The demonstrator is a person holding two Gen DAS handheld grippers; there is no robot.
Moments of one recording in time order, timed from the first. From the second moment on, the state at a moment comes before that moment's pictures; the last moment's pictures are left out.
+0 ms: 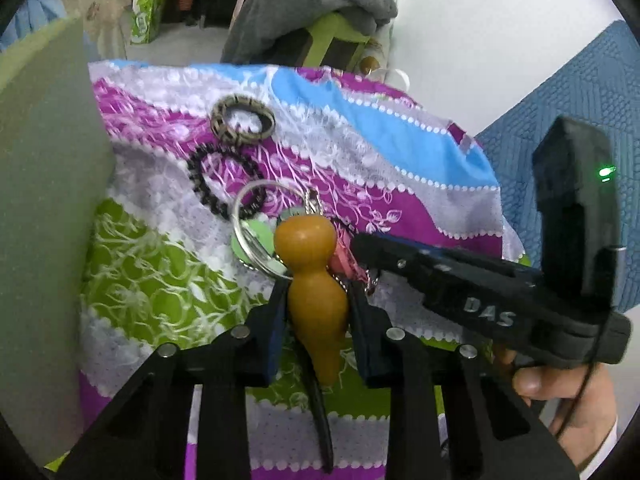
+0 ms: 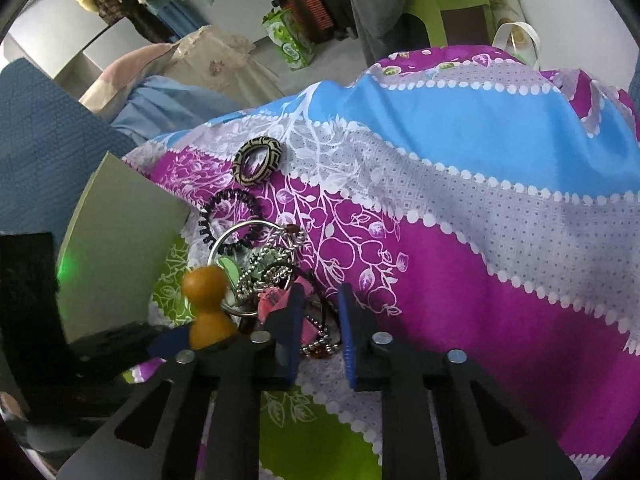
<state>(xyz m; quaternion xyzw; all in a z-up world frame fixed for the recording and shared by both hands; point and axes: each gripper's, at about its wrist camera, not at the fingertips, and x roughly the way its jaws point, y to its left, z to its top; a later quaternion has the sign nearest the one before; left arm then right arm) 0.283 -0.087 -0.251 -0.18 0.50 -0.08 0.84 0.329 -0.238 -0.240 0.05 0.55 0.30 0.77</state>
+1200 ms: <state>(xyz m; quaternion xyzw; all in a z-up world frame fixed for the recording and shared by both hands) 0.220 -0.041 -0.199 -0.17 0.48 -0.10 0.86 0.292 -0.214 -0.225 -0.02 0.52 0.30 0.80</state>
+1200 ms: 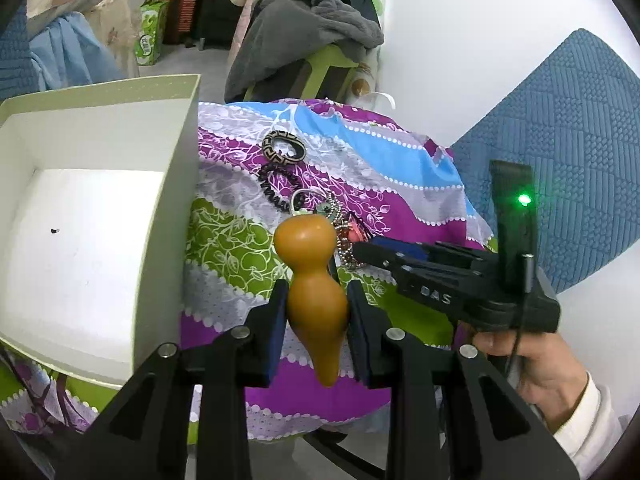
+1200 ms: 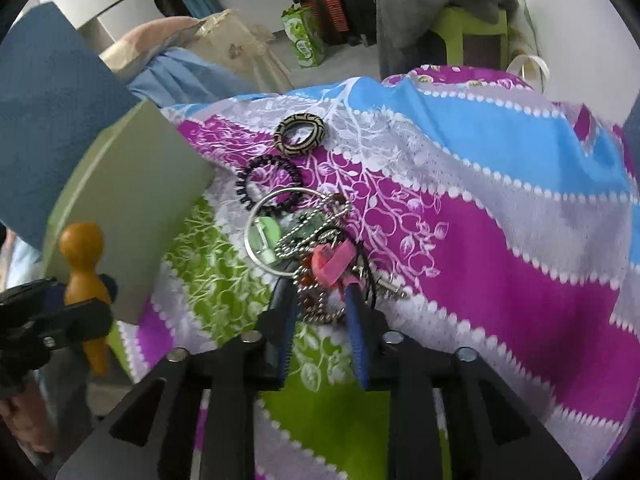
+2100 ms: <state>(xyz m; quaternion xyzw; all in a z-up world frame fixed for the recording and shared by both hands) 0.213 -0.041 -0.185 -0.15 0.49 -0.10 0.85 0.252 -0.241 -0.191 0.10 0.52 0.26 0.80</state>
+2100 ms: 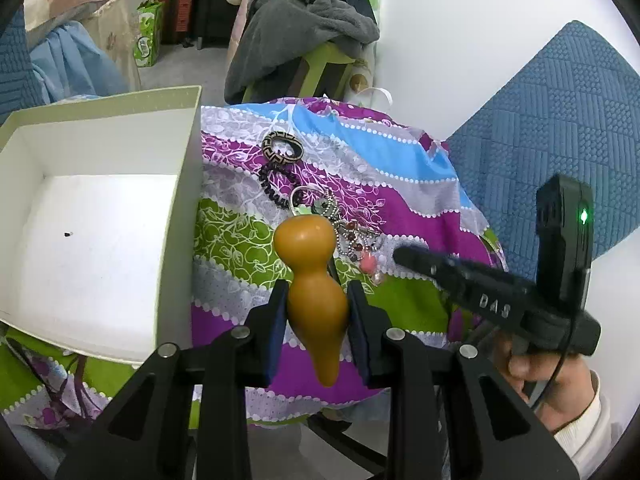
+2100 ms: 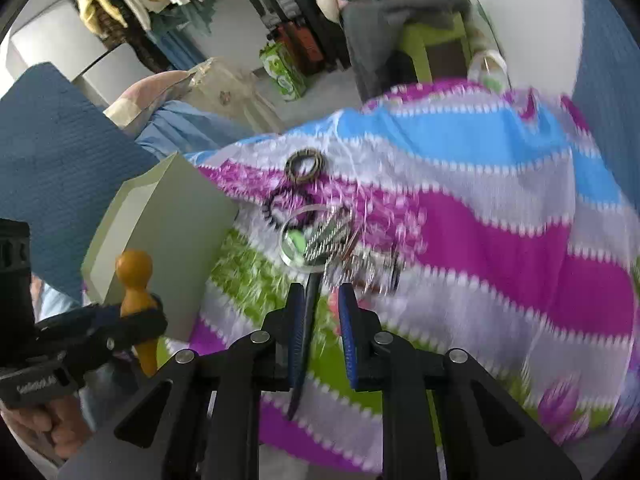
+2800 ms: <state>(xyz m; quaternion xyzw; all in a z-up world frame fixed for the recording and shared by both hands) 0.208 -0.039 -0.182 -0.15 0.49 -0.10 0.85 0.258 -0.209 -0.230 0.00 0.55 0.23 0.80</state>
